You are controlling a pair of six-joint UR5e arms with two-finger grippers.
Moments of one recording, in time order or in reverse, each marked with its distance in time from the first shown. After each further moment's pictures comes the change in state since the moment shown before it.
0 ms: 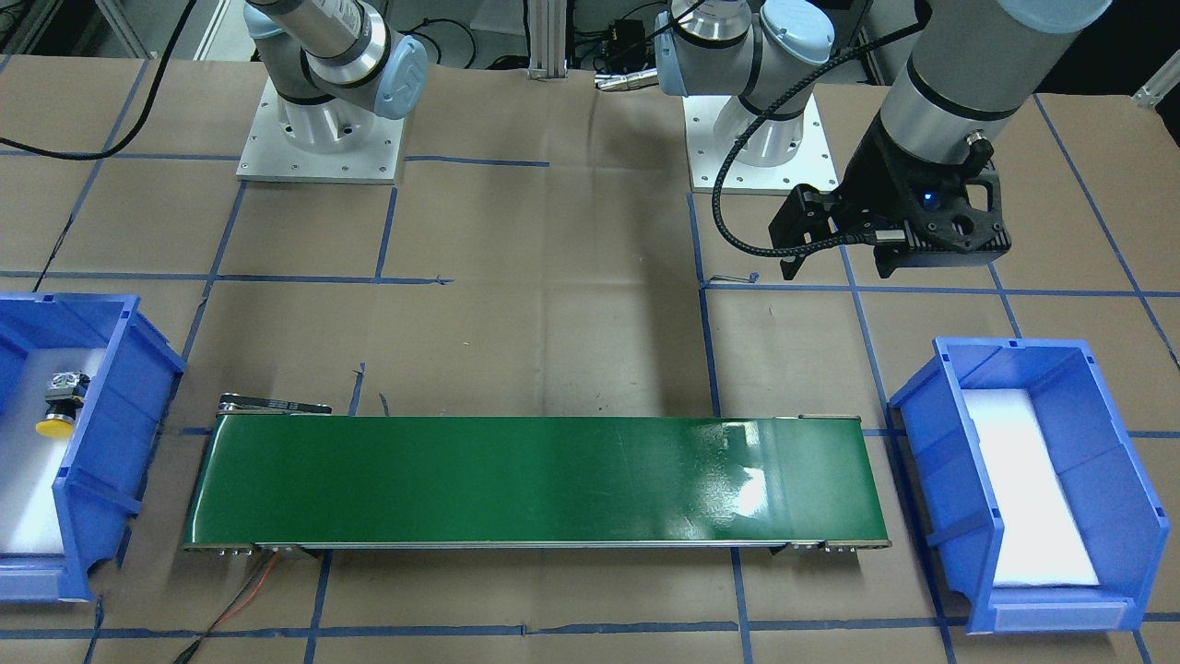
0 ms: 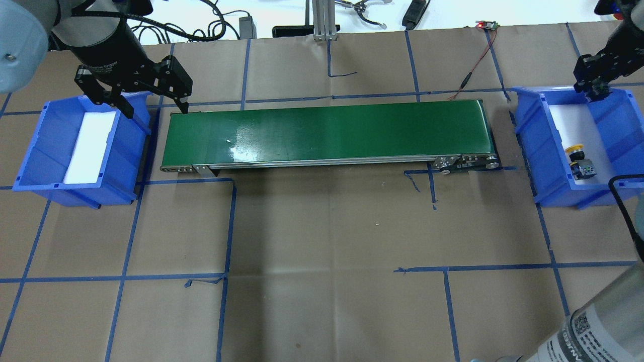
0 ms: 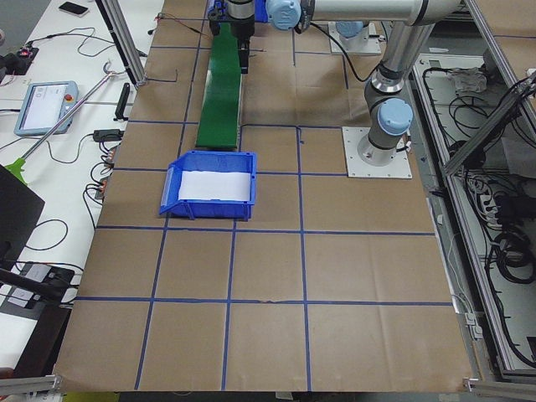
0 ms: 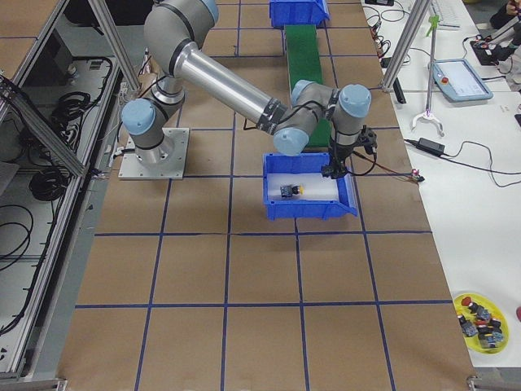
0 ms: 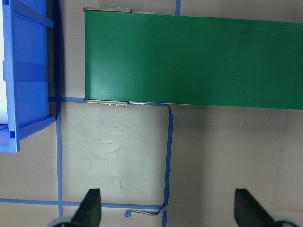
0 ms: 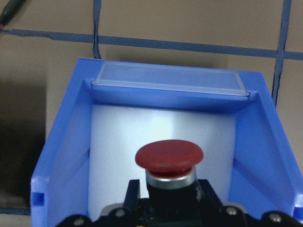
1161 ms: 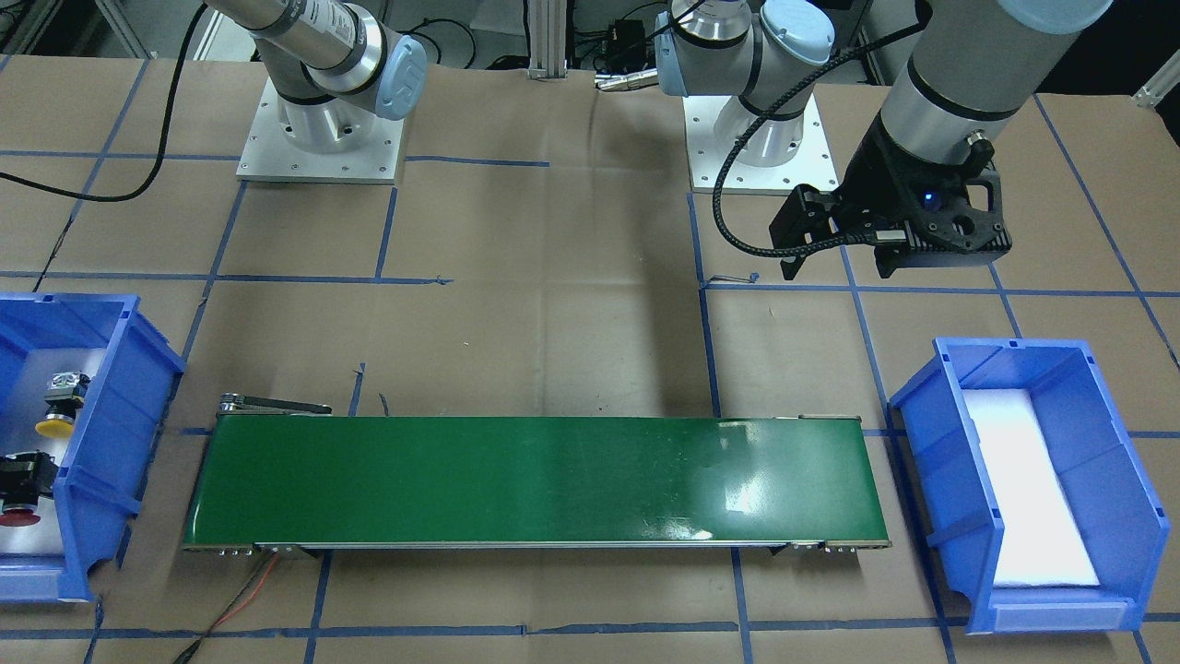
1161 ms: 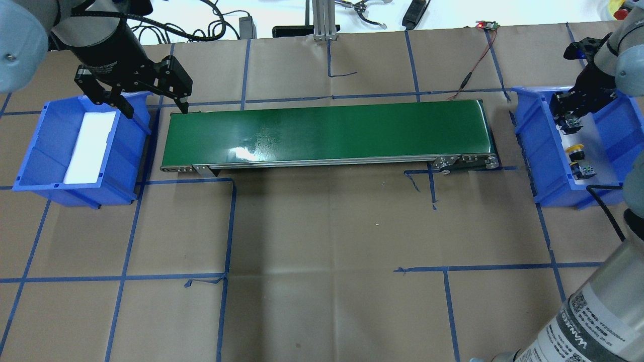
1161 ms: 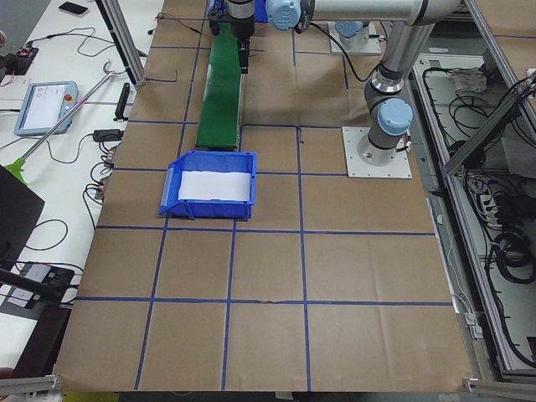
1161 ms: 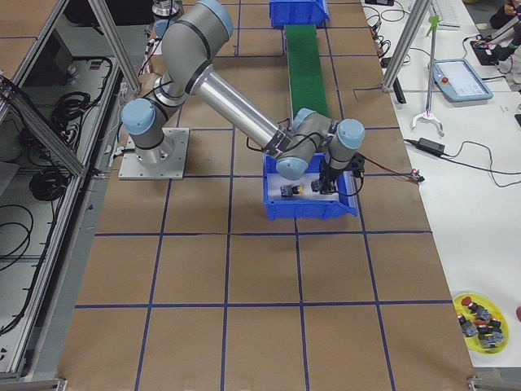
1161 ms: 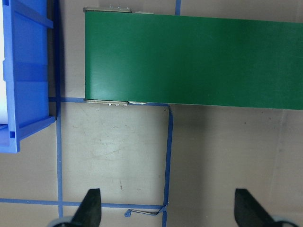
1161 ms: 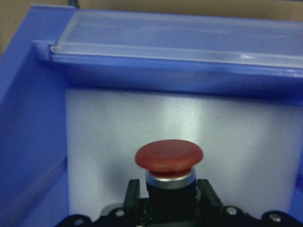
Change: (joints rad) left arm 0.001 0.001 0.000 0.000 0.000 0.000; right arm -0.003 0.088 0.065 -0.050 -0.003 0.016
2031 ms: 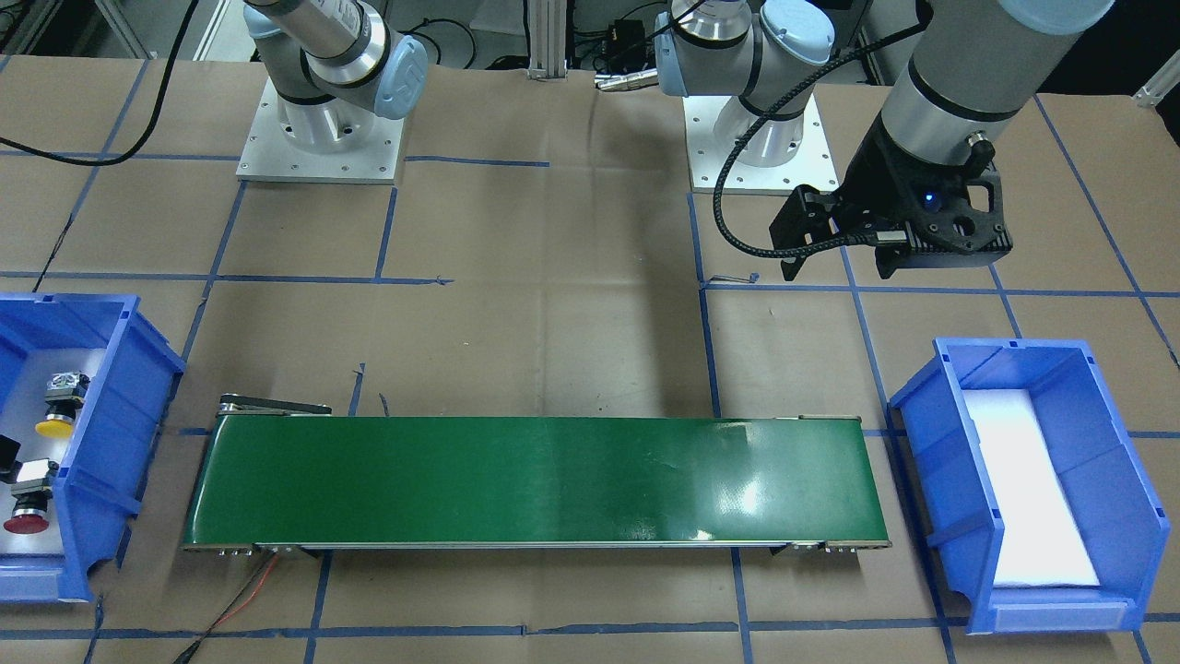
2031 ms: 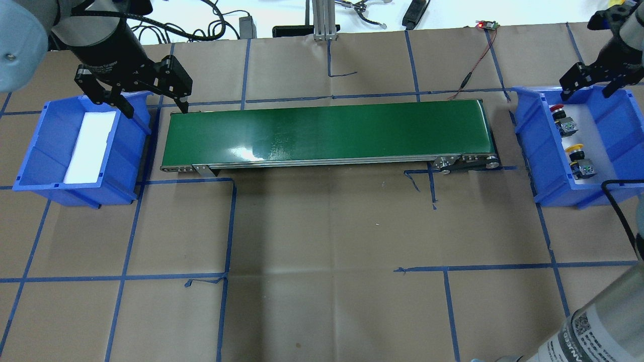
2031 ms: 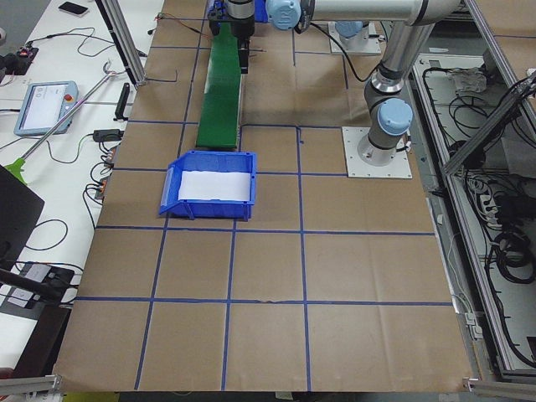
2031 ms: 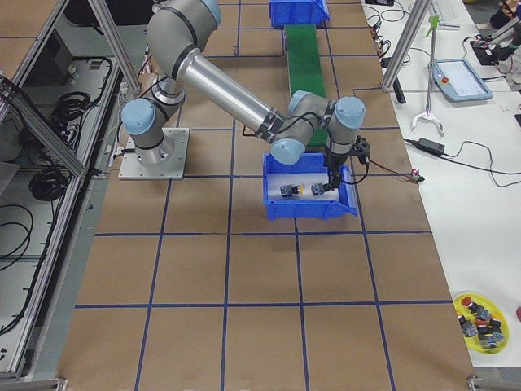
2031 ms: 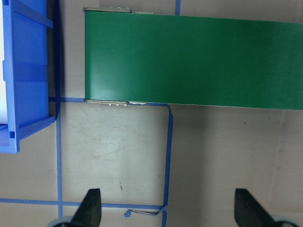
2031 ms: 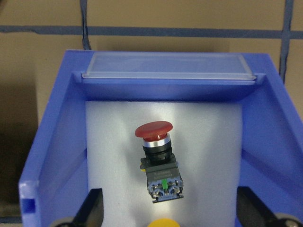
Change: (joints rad) left arm 0.000 0.000 0.000 0.000 -0.001 0.000; right arm 0.007 -0.150 -0.009 0.014 -0.006 0.066
